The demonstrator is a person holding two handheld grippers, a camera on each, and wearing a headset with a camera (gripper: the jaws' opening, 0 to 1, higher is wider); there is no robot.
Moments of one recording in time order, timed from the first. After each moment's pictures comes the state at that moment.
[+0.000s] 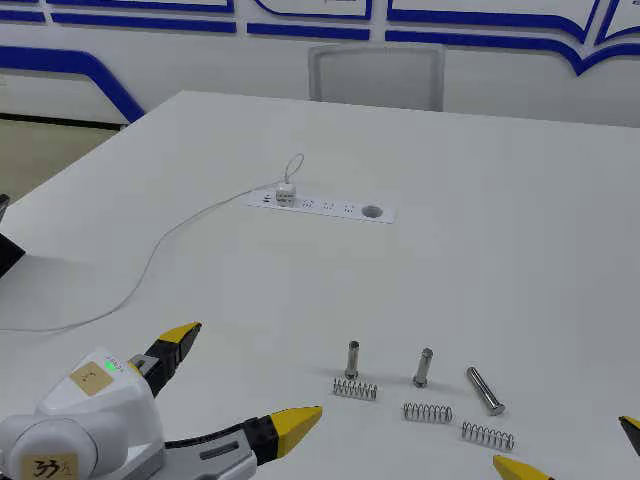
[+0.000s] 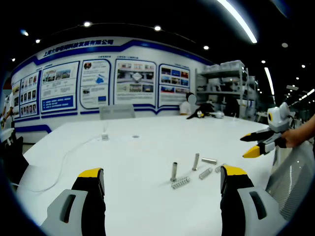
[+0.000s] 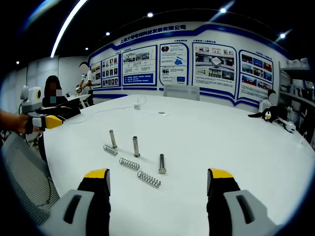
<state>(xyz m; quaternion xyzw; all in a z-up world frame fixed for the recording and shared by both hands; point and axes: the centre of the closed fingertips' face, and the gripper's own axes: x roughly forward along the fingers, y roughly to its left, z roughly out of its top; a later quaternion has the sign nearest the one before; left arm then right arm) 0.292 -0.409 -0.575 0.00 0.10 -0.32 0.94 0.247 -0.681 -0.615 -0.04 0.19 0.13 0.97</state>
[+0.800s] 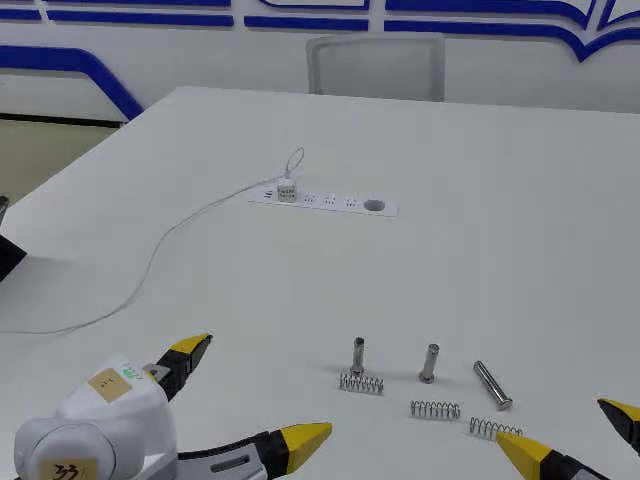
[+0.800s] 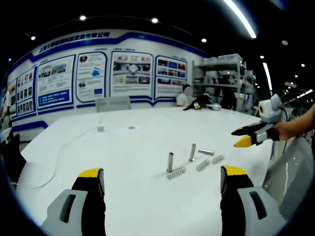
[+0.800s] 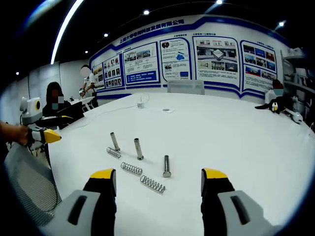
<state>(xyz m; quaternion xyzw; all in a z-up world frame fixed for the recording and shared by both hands) 0.287 -0.414 -0.591 0.02 0.13 -0.33 0.93 0.267 -0.676 -0.621 0.00 0.21 0.16 0.97</state>
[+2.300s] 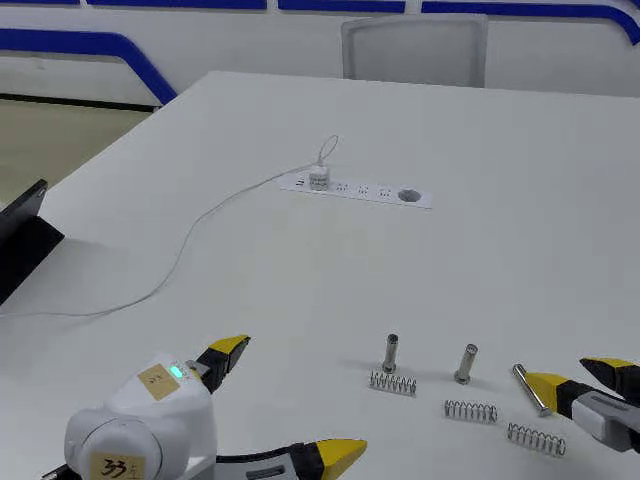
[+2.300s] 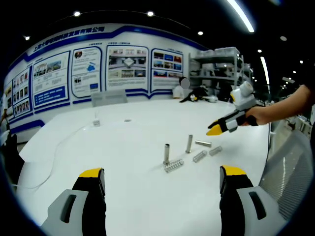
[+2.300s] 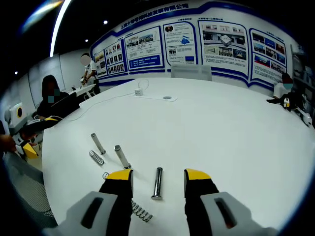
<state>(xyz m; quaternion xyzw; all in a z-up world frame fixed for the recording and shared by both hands) 0.282 -0.418 -0.605 0.03 0.16 -0.34 0.92 0.341 -0.666 -0.648 -0.01 0.28 0.18 0.94</state>
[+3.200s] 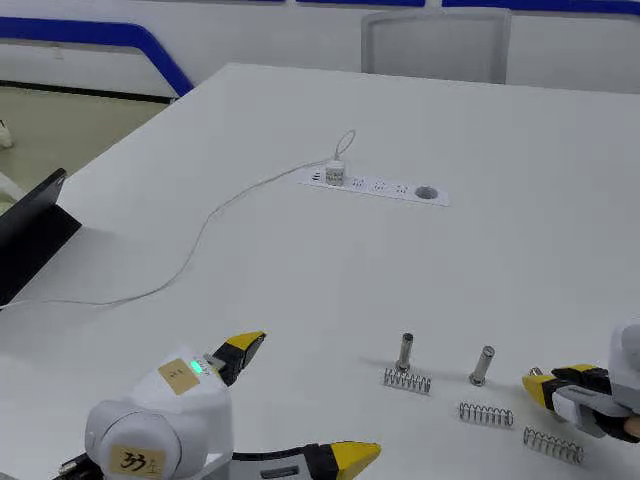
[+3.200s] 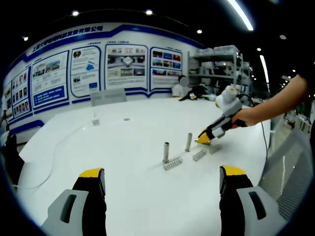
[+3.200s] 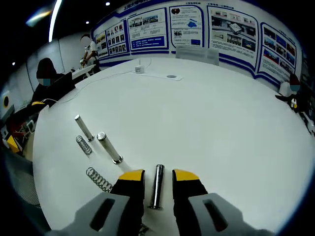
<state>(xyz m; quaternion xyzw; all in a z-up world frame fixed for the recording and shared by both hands) 0.280 -0.419 -0.607 0.04 0.17 -0.34 0.92 0.355 -0.653 -0.691 -0.06 0.36 0.19 0.91</state>
